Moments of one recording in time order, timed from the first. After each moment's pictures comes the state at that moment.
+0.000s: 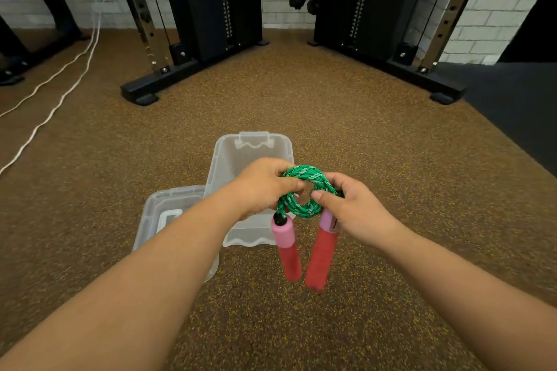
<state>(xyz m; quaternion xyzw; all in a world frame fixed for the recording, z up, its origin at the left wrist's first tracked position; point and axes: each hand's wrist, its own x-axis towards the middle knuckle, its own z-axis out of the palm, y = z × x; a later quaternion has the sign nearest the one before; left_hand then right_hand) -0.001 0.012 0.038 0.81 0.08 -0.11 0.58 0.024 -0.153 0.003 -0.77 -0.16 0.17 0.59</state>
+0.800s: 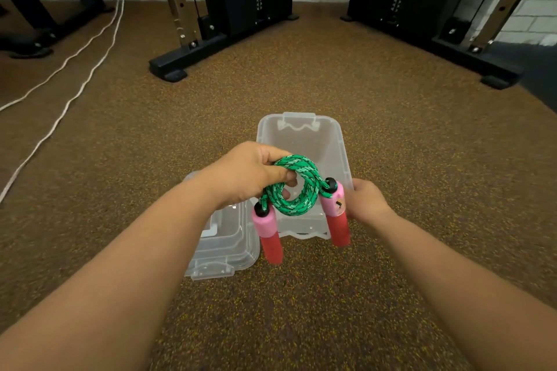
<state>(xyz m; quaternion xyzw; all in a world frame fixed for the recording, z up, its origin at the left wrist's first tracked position) -0.034 0.116 0.036 0.82 0.08 -0.13 0.56 0.075 -0.076 -0.102 -0.86 0.02 0.21 0.47</state>
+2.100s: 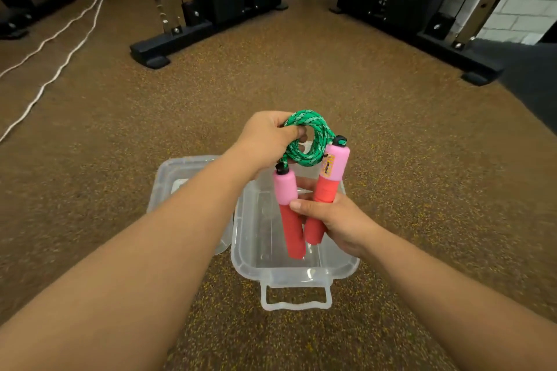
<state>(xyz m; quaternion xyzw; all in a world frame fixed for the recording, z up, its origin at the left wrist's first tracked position) 0.025 0.052 0.012 0.77 0.13 0.03 0.63 0.011 -0.104 -0.065 -0.63 -0.12 0.36 0.67</state>
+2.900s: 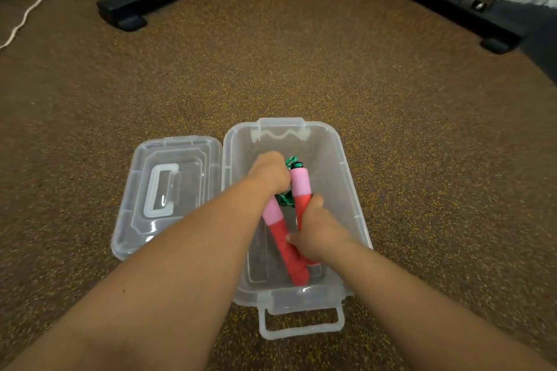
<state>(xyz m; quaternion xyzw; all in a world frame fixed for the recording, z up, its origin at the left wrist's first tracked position) 0.071 0.050 -0.115 0.94 0.20 -0.19 0.22 0.015 -0.068 -0.119 -0.91 -0.04 0.34 0.24</state>
